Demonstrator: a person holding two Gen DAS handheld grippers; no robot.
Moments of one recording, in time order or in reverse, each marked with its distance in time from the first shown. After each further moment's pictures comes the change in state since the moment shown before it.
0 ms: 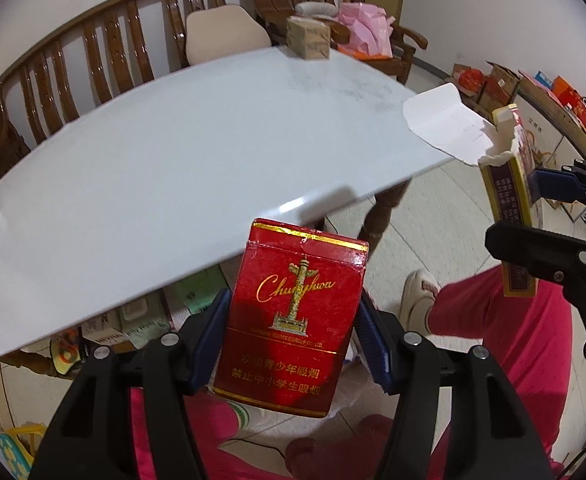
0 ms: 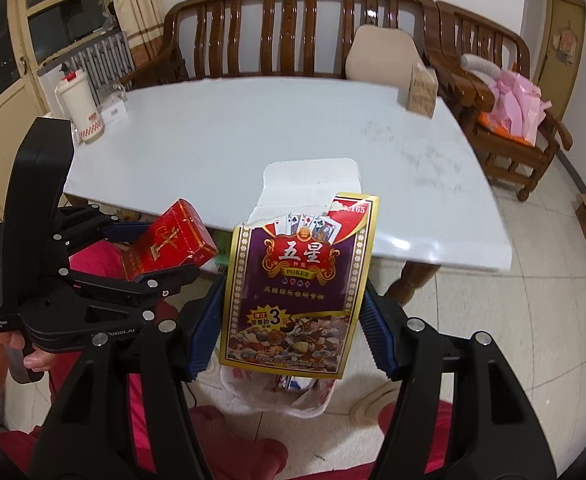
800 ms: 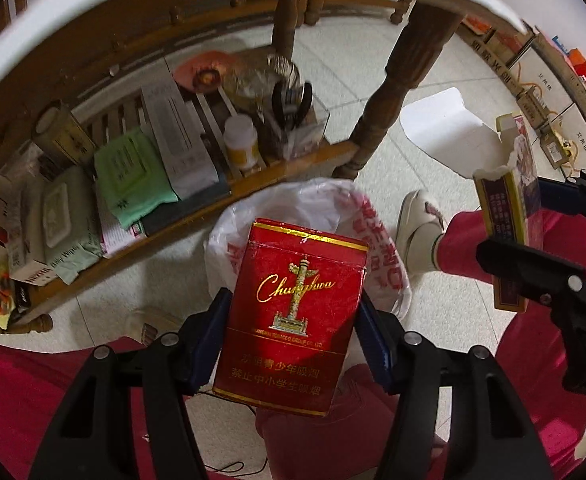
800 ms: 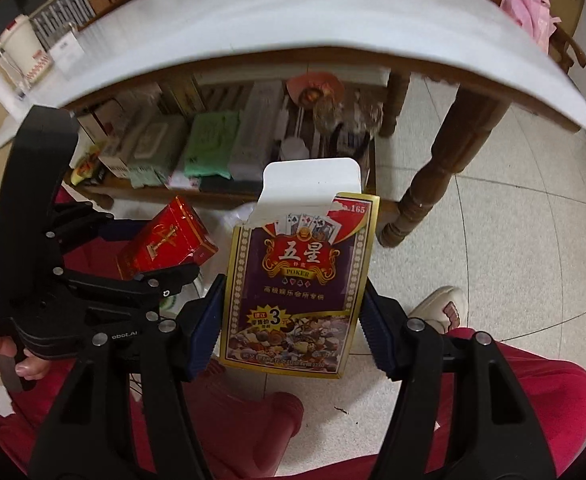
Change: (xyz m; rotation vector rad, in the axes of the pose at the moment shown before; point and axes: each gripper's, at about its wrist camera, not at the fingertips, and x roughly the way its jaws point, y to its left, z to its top) left arm 0.144 -0.009 -0.062 -0.042 0.317 -0.094; right arm 0.130 -0.021 -0.078 0.106 0.286 0.002
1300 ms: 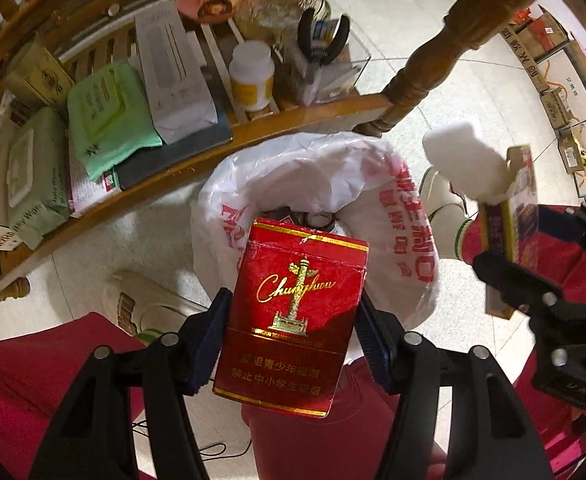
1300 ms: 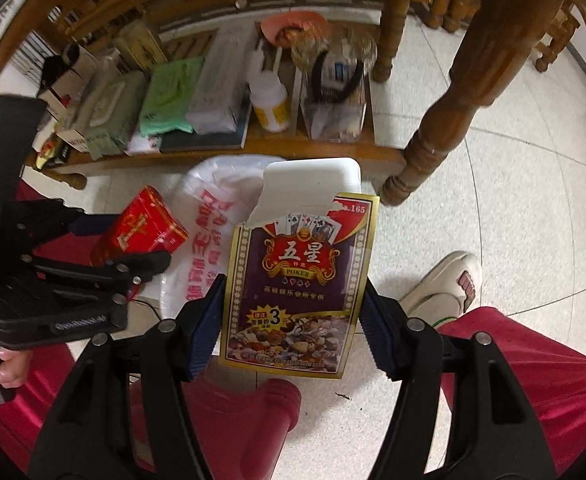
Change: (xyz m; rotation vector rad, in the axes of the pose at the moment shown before) left arm 0.075 0.022 0.007 -0.094 0.174 -0.027; right arm 0.093 -0.023 -0.006 0.067 0.163 -0.009
